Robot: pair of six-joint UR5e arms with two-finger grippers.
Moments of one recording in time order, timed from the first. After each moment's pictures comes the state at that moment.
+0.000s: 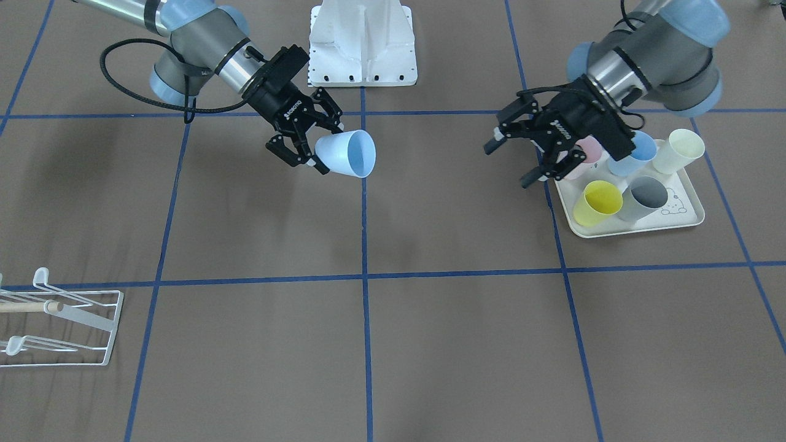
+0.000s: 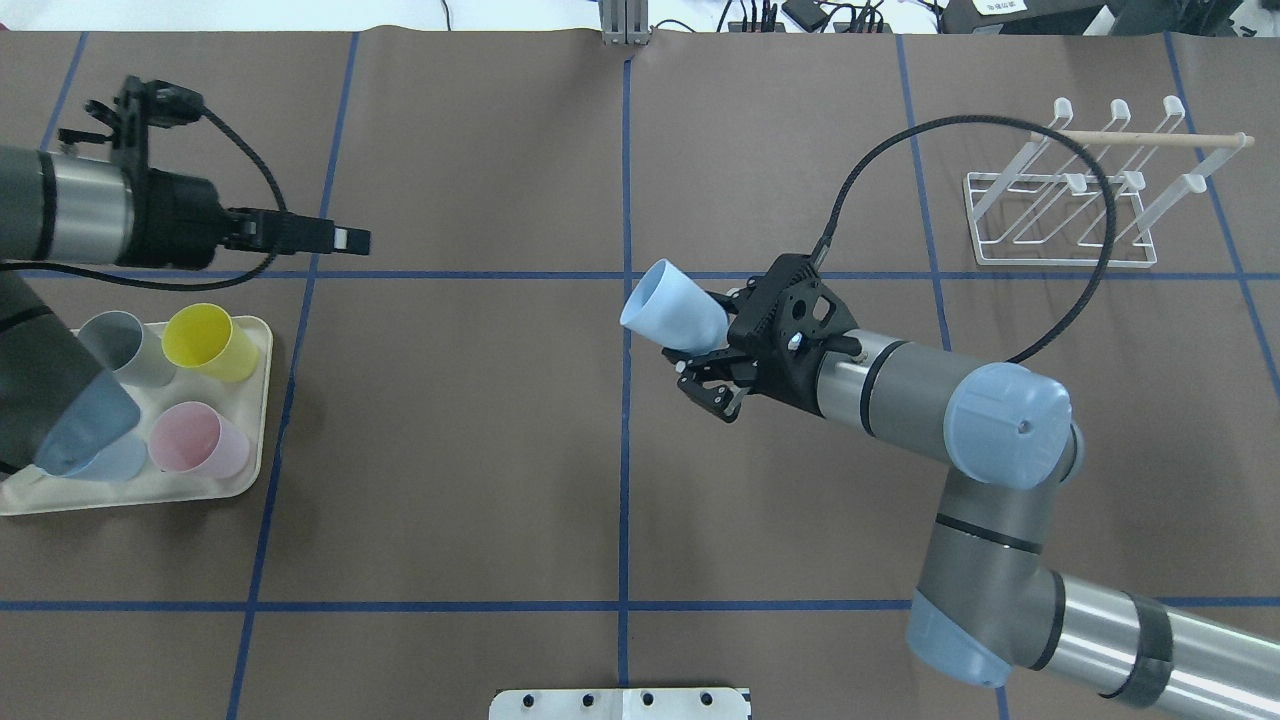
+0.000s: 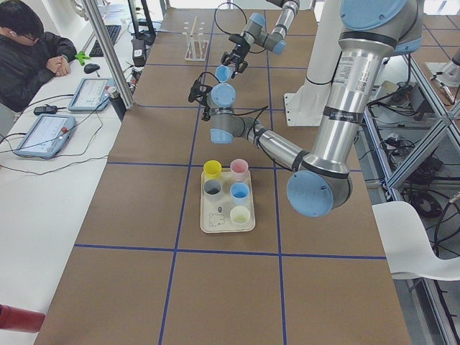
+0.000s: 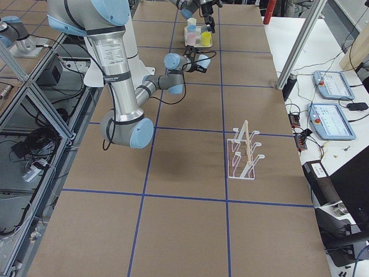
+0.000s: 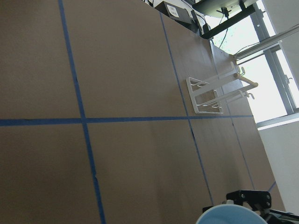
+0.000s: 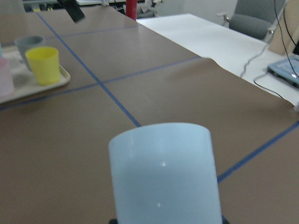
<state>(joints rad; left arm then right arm) -0.92 -1.79 -1.74 -2.68 -2.17 -1.08 0.46 -1.24 1.83 -0.68 1.47 0.35</state>
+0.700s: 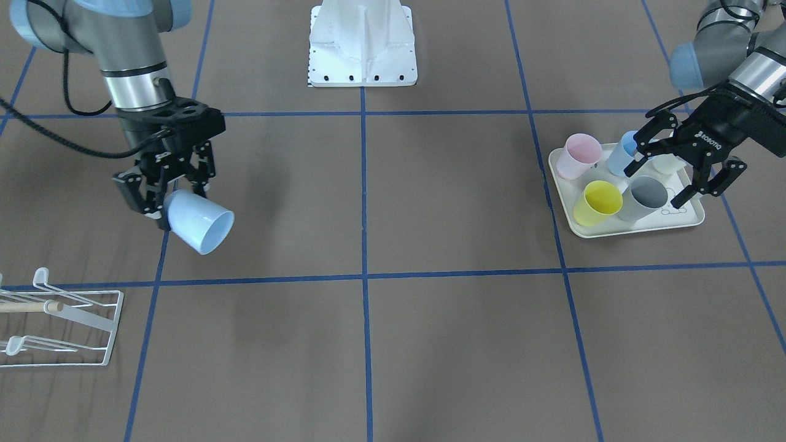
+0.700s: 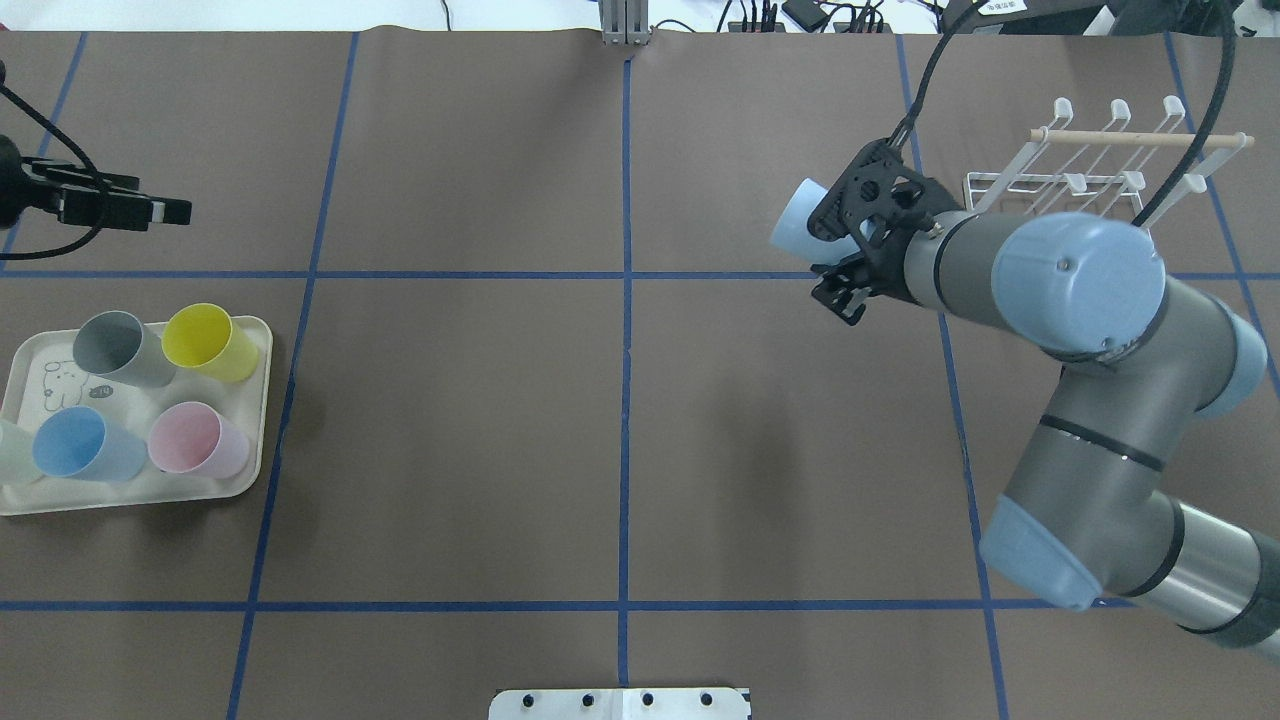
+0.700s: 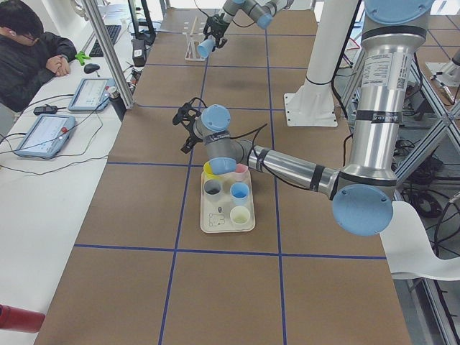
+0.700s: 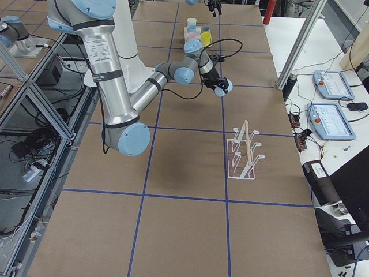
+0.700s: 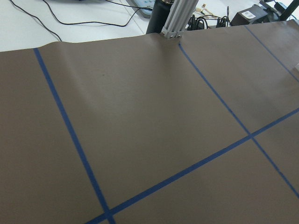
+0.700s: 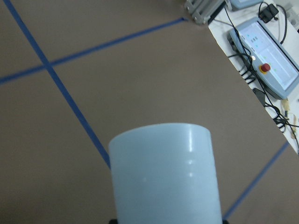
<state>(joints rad) -1.13 -1.63 -1.74 -2.61 -2.24 -0.68 0.79 -1.27 1.99 -1.43 1.60 -0.09</state>
